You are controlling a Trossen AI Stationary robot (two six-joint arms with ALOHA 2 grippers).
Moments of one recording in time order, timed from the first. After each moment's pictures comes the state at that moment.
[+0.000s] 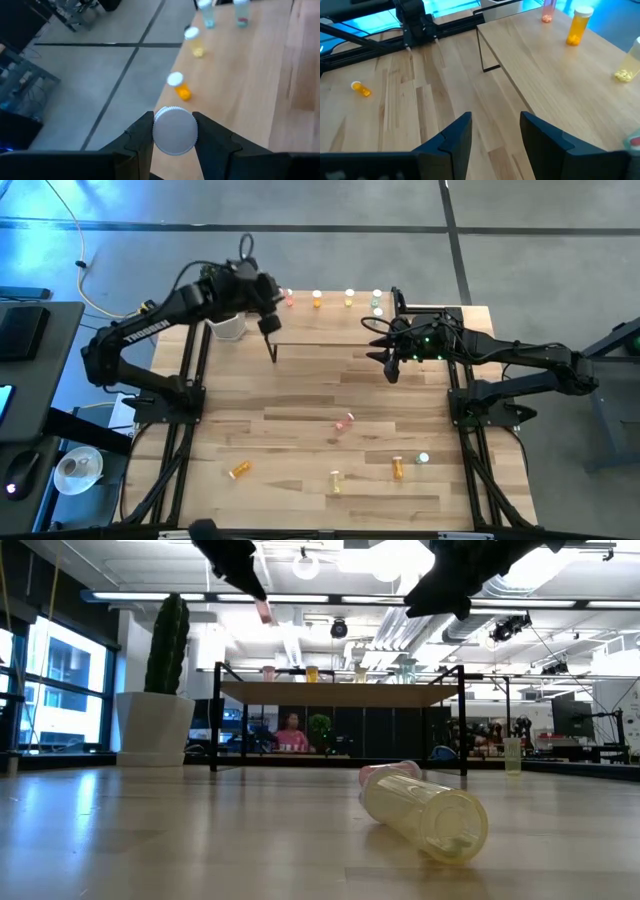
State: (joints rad) left arm 0.62 1.30 1.38 -0.65 -0.21 0.40; right arm -0.25 1.04 0.88 -0.32 0.00 0.13
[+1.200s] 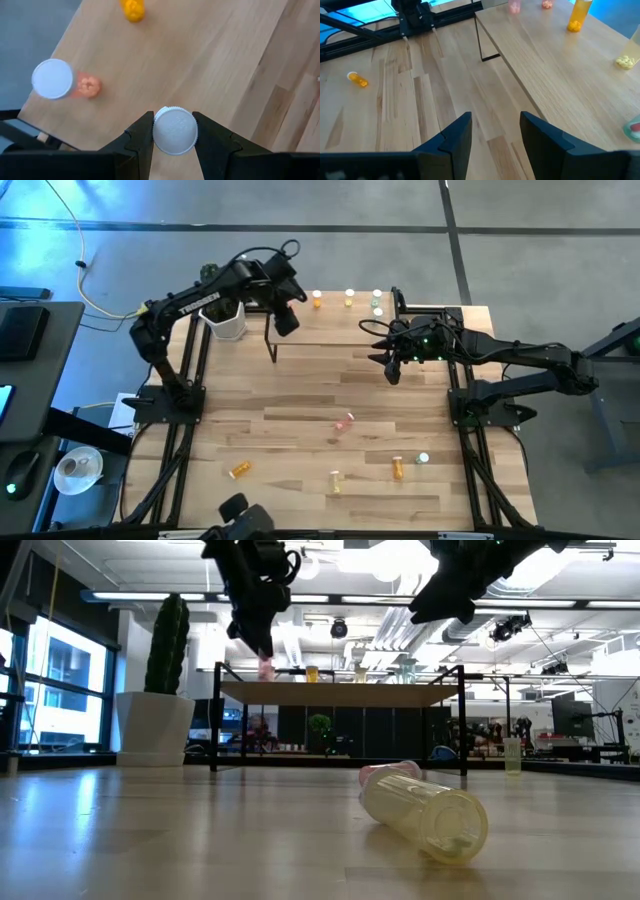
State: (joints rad) left arm 0.73 1.72 1.69 -1.11 0.07 0.13; right arm -0.25 1.04 0.88 -0.37 0.00 0.13
